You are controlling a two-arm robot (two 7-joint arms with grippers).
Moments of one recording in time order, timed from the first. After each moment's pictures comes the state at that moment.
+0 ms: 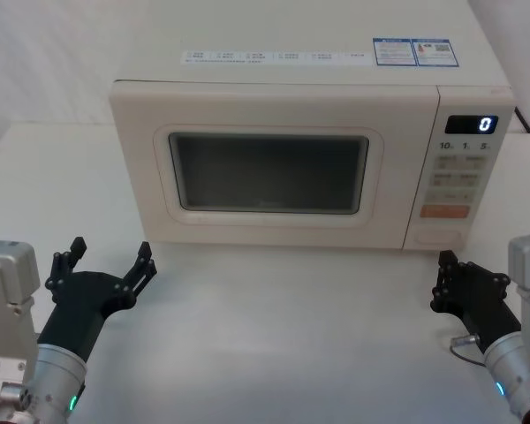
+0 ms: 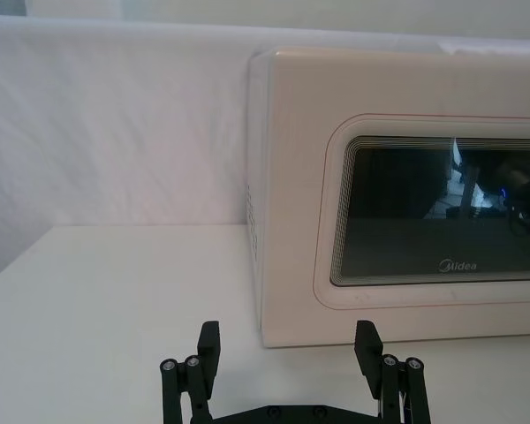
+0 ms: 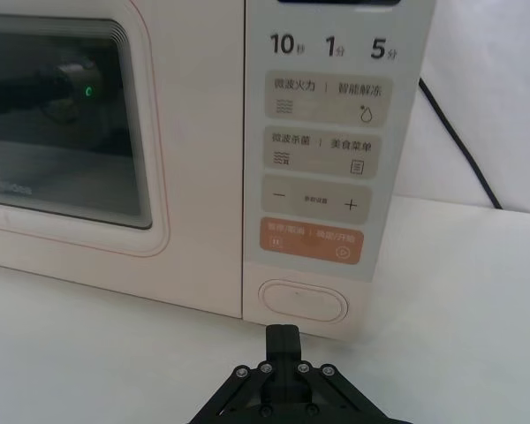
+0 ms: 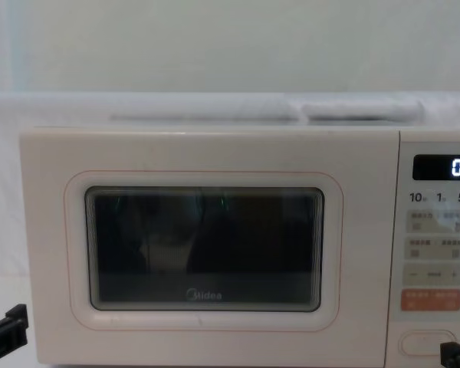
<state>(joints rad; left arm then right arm) 0.27 0.24 0.04 -1.85 -0.25 -0.02 -0.02 -0.07 0.12 -0.17 -1.60 0.06 -0.01 0.09</state>
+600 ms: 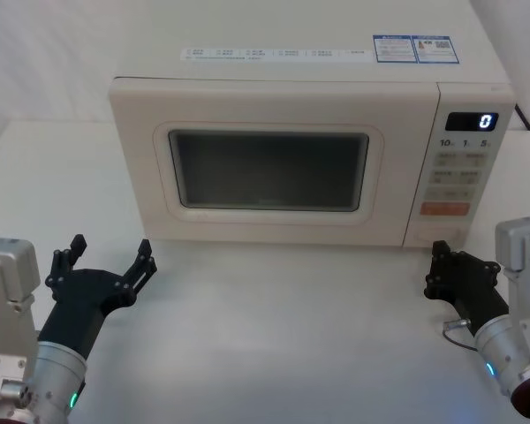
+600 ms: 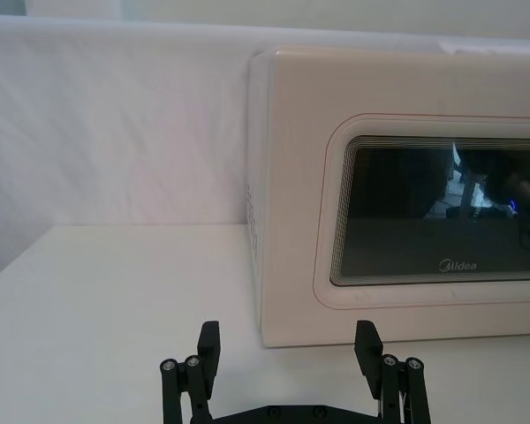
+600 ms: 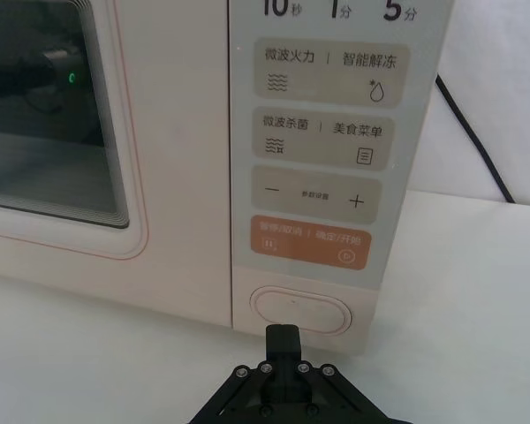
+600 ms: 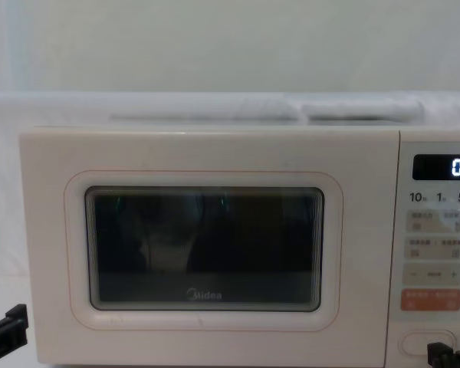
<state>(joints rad) 0.27 0.24 0.04 -1.85 -0.25 -0.02 -0.02 0.02 0.09 -0.16 -1.49 0.04 -0.01 0.11</state>
